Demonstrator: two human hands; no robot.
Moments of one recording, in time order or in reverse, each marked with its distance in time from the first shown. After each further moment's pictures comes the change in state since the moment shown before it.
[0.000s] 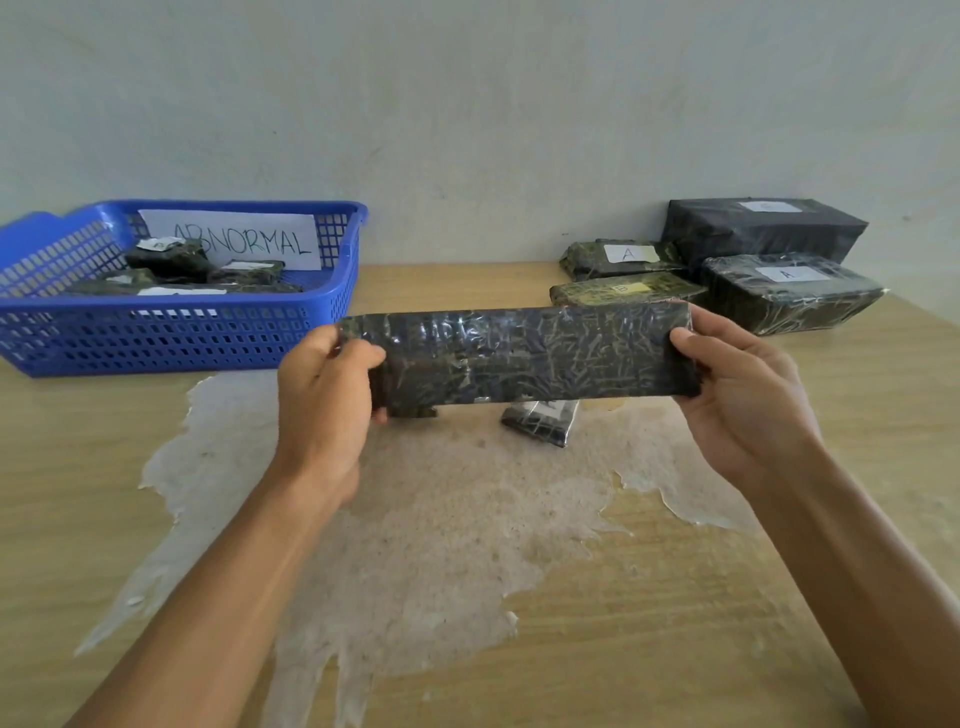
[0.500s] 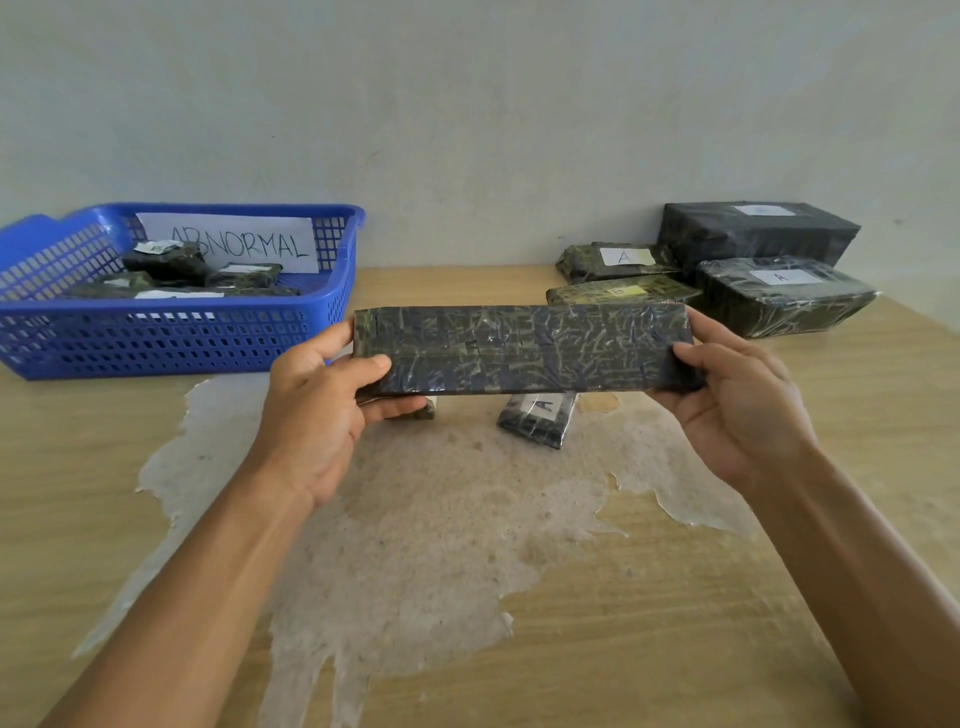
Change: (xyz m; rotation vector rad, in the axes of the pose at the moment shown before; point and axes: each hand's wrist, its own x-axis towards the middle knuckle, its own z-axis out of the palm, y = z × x) left_hand 0.002 0.005 -0.009 -0.226 -0.231 -0.107; right_hand 0.003 0.000 -0.005 0.057 0.018 0.098
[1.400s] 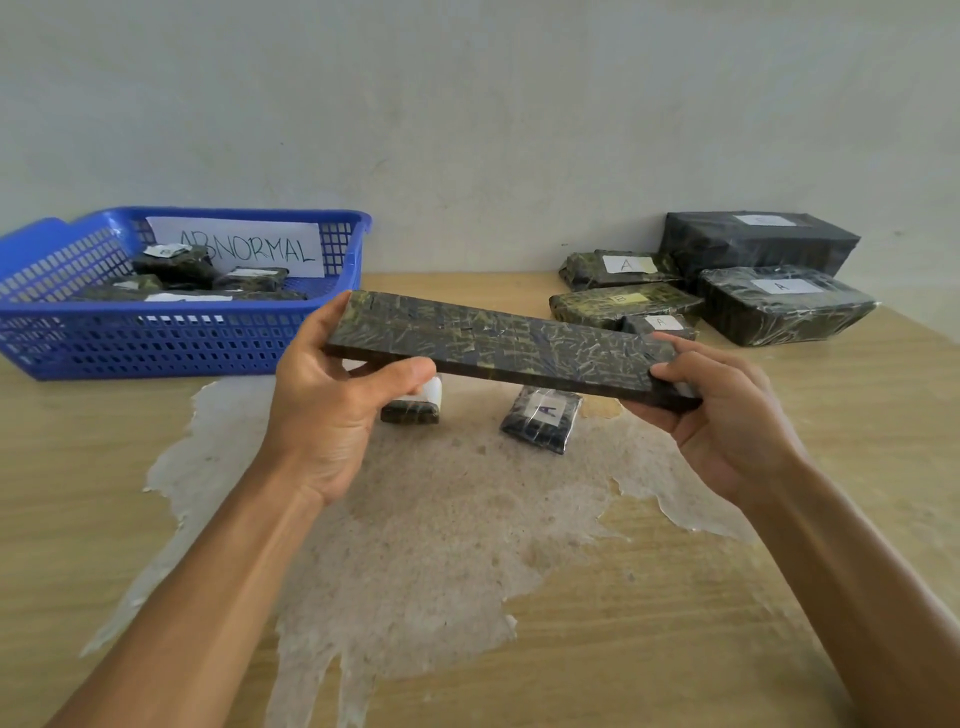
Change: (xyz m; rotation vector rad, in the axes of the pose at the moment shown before) left_hand -0.004 0.003 0.003 -0.086 -0.062 0.157; right_hand -0.011 0.001 0.008 -0.151 -0.132 0.038
